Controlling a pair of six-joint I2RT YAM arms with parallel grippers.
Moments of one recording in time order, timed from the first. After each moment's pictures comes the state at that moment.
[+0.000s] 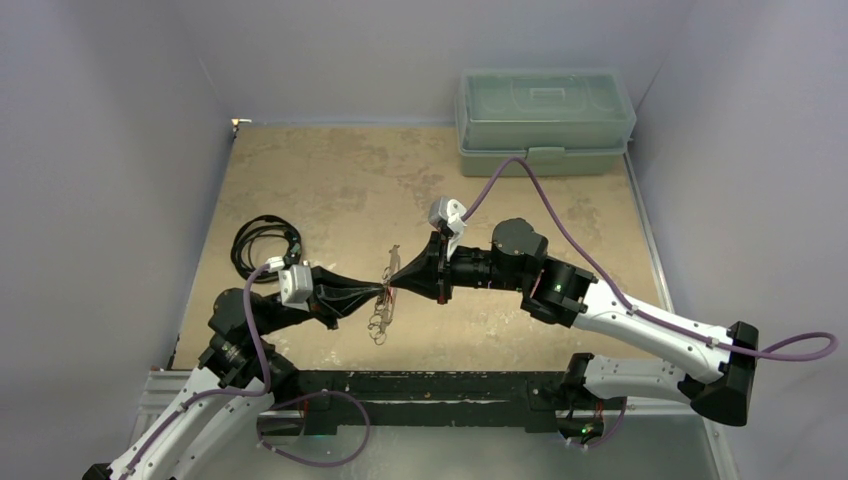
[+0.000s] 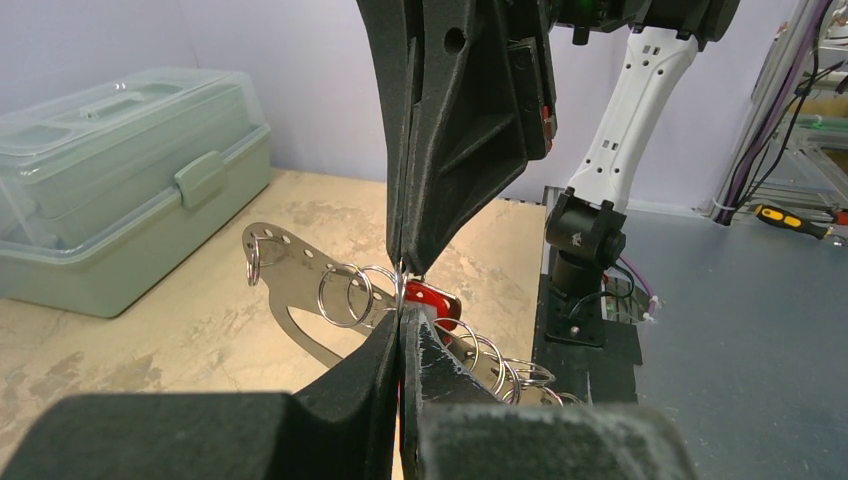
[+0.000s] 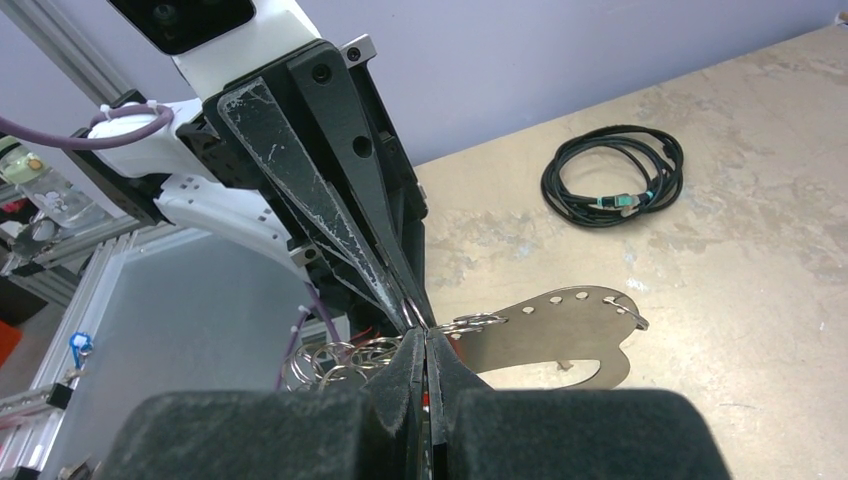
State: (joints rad) left arm -0.60 0.34 0.44 0.19 0.66 -0.20; right arm 1.07 1.08 1.00 0.00 -0.35 0.25
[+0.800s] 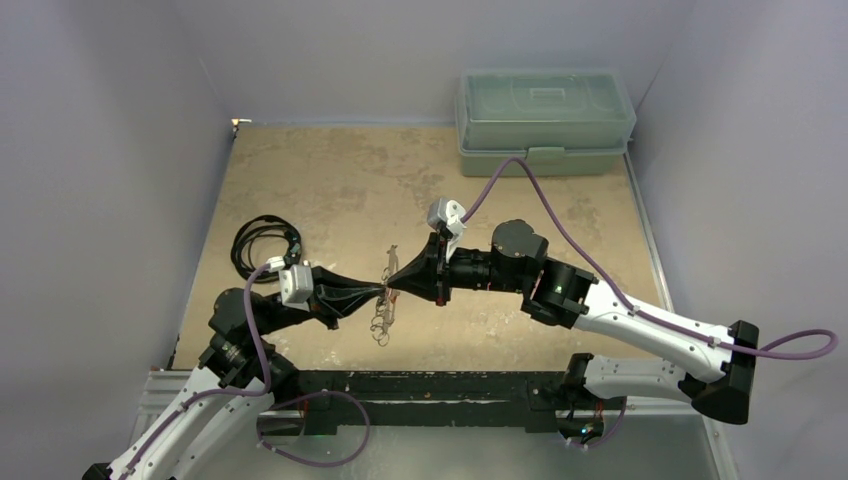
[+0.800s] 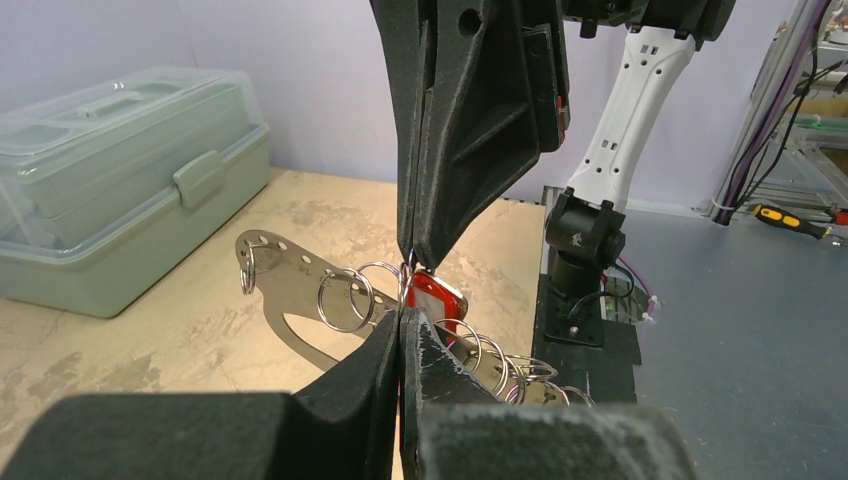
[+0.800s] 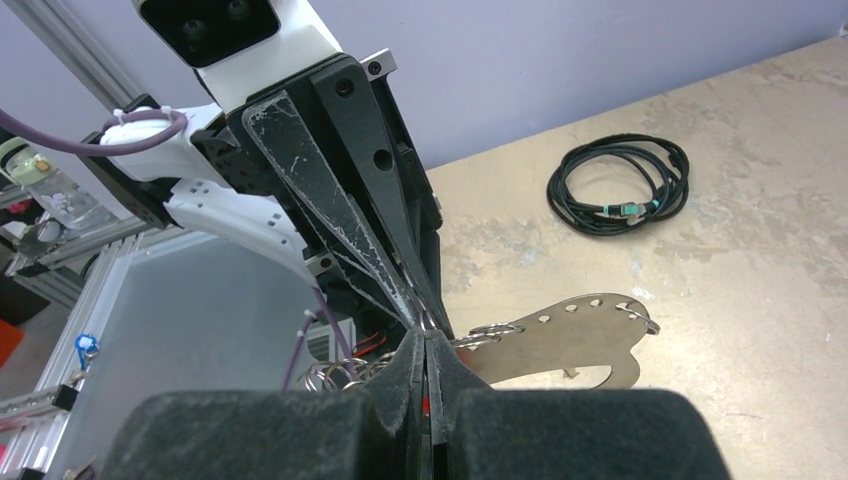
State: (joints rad) left arm -0.60 0.34 0.44 0.19 0.66 -0.20; right arm 1.09 1.08 1.02 0.00 -0.33 0.25
